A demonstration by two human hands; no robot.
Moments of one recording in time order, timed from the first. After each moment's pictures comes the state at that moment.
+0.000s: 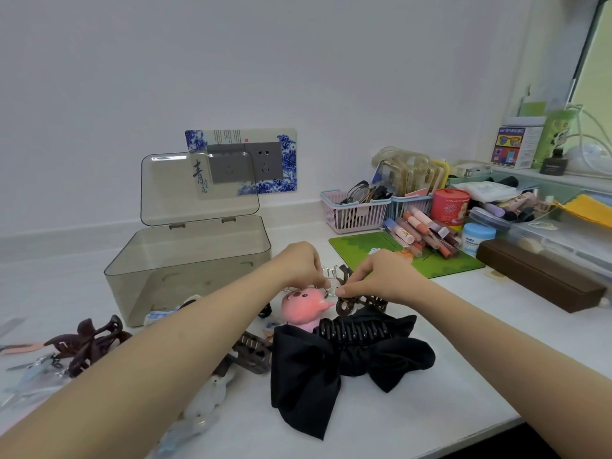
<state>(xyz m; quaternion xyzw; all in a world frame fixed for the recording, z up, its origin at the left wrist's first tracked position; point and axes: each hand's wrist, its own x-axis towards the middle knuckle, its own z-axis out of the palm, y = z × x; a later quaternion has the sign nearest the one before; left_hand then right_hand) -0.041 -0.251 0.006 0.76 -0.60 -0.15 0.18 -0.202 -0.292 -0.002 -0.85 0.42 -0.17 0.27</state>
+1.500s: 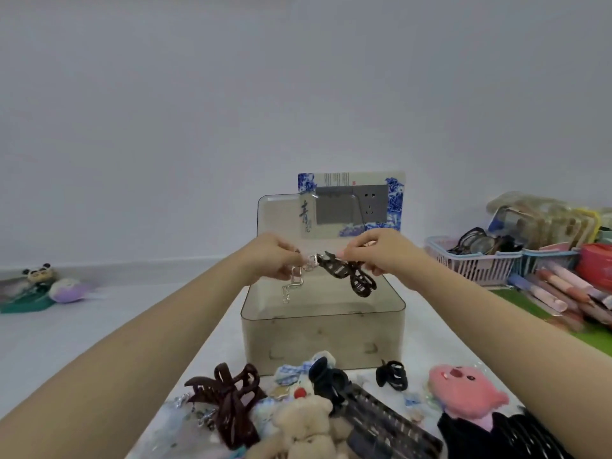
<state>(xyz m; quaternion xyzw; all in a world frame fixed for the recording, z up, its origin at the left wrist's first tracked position) 0.170 -0.169 0.073 0.74 -0.45 -0.23 0.44 -0.011 -0.269 0.080 -0.80 0.31 -0.27 0.43</state>
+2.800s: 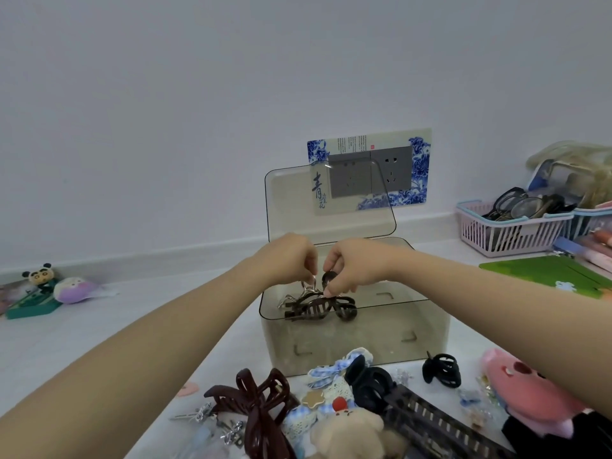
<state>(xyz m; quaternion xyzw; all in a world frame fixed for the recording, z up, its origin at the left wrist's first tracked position) 0.204 -0.198 0.040 0.79 -0.61 -0.01 0.08 0.067 -0.268 0.045 -0.93 0.24 -0.02 0.26</state>
